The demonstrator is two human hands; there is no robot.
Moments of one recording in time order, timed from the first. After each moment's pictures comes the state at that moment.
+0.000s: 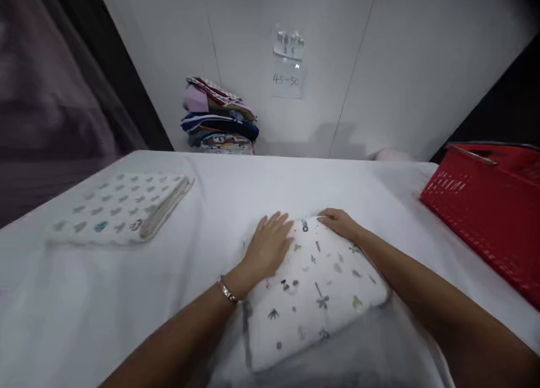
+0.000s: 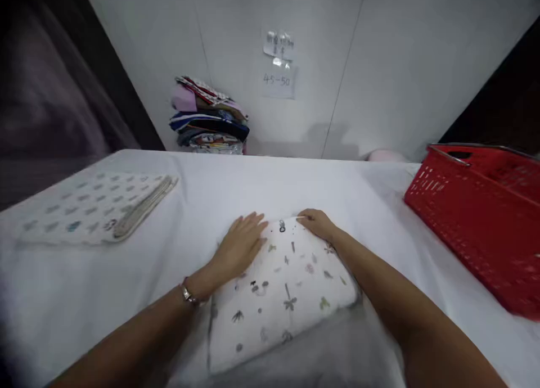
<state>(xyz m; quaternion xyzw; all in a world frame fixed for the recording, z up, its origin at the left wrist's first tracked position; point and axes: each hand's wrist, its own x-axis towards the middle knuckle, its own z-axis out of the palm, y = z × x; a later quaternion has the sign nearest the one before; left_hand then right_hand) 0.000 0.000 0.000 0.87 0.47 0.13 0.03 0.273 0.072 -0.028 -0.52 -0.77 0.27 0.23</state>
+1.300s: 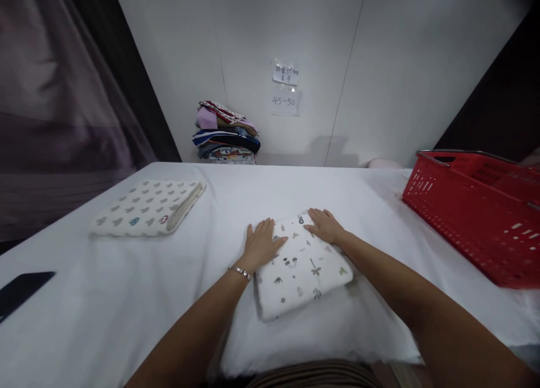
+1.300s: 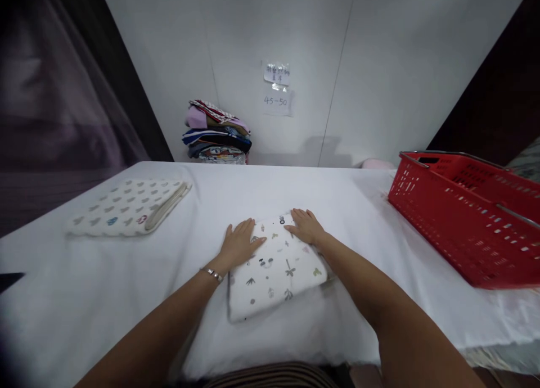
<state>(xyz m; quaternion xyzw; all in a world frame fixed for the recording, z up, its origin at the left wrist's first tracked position) -0.017 -0.012 -0.025 0.79 0.61 0.07 0.08 0.241 0.039 -0.032 -0.56 -0.83 0.06 0.03</state>
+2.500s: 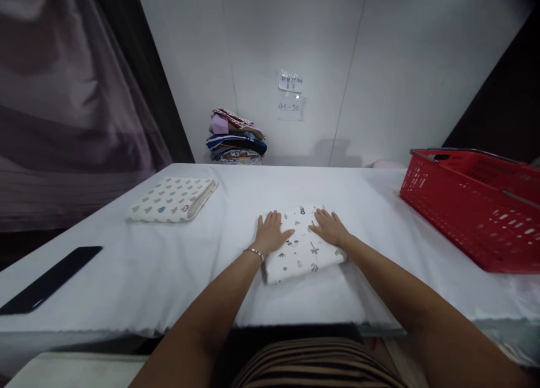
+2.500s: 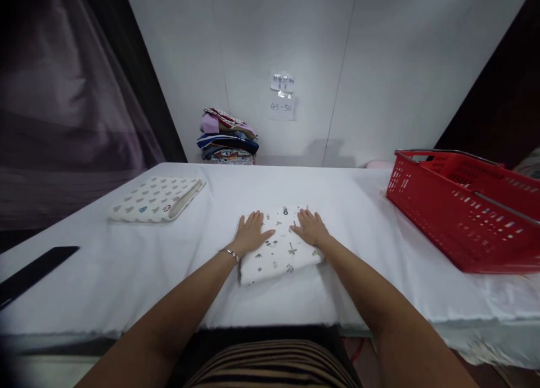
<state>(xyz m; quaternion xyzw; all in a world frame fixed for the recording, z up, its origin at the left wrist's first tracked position) -0.003 -0.023 -0.028 0.79 0.60 0.06 0.07 0.245 -0.017 -0.033 -0.59 -0.81 0.04 0.04</state>
